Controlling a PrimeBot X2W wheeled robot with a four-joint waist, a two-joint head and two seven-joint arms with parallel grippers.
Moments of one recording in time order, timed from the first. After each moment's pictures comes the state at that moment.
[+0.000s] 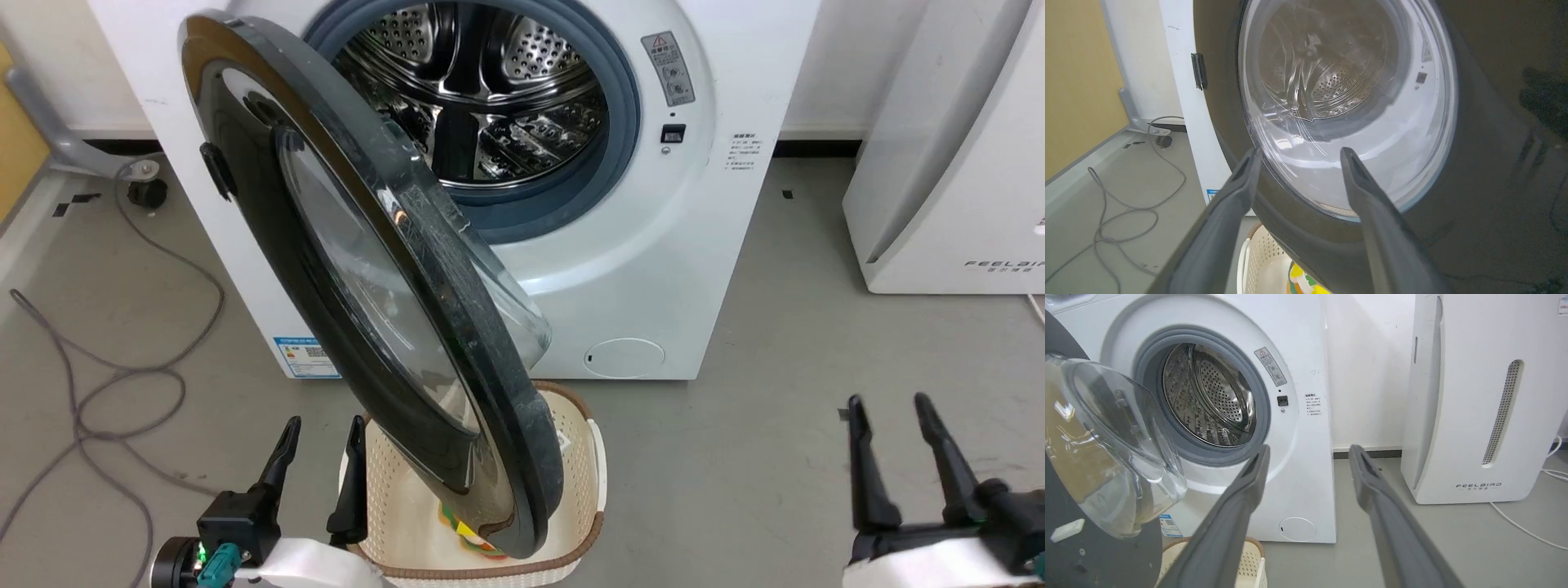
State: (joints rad) left arm -0.02 0.05 -0.01 0.19 -0.14 -0.08 -0.26; right arm 0.03 -0.06 -0.08 0.04 0.18 0.13 -0.25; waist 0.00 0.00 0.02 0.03
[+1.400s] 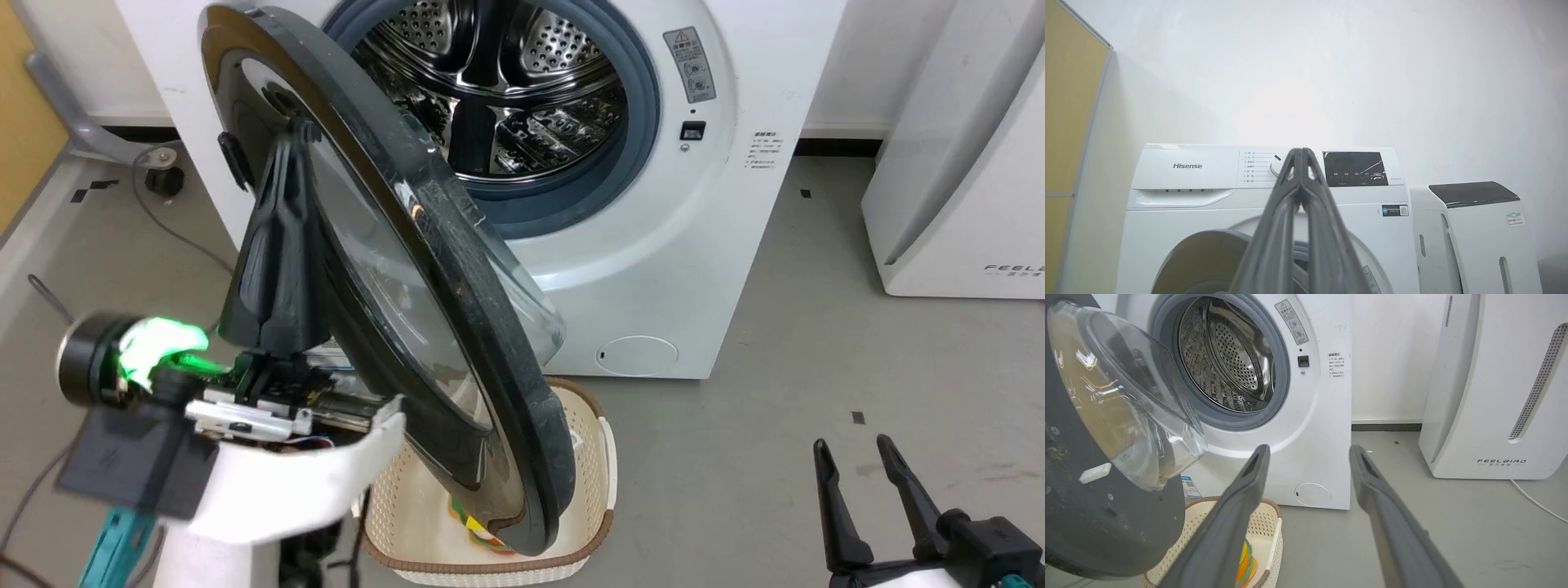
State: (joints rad) left arm -0.25 0.05 -0.10 -0.34 -0.11 -0.05 -0.26; right arm 0.10 -0.05 -0.03 0.04 0.14 0.13 -0.22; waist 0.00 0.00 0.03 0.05
